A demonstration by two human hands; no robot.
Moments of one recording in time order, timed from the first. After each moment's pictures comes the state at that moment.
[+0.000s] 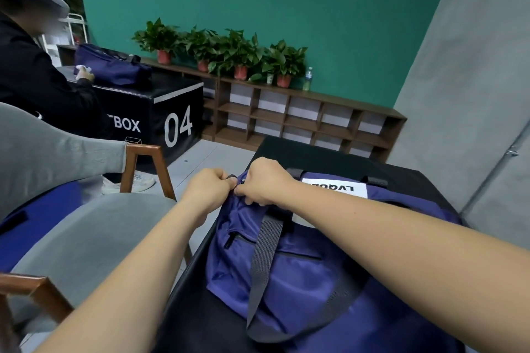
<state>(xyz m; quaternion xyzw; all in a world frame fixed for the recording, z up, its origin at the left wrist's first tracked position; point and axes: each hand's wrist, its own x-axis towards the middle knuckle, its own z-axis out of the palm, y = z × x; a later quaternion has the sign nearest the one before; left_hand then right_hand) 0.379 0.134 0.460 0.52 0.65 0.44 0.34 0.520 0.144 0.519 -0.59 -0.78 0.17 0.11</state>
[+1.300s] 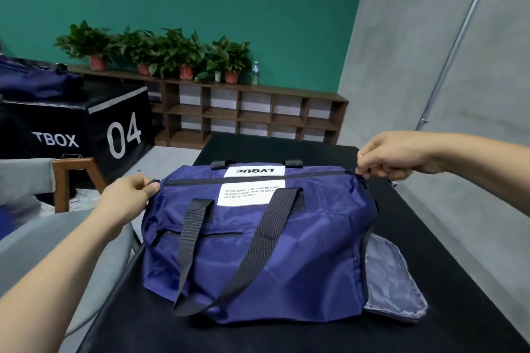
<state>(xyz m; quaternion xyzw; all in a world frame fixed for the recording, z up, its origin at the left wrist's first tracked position) 0.361 0.136 0.437 0.56 0.67 0.42 0.25 0.853 0.055 0.628 -0.70 -0.65 0.27 0.08</state>
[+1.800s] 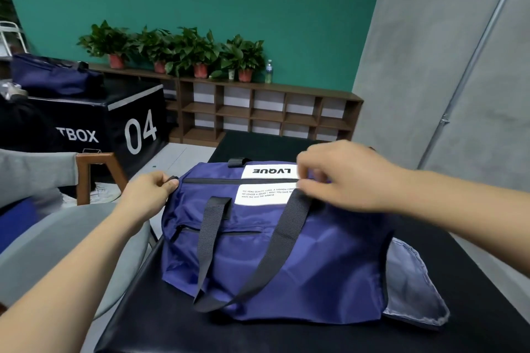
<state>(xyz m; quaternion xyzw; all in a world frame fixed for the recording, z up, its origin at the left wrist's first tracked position) 0.364 0.129 0.437 0.57 0.67 0.42 0.23 0.738 0.019 0.598 -0.44 -0.89 -0.12 0.09</state>
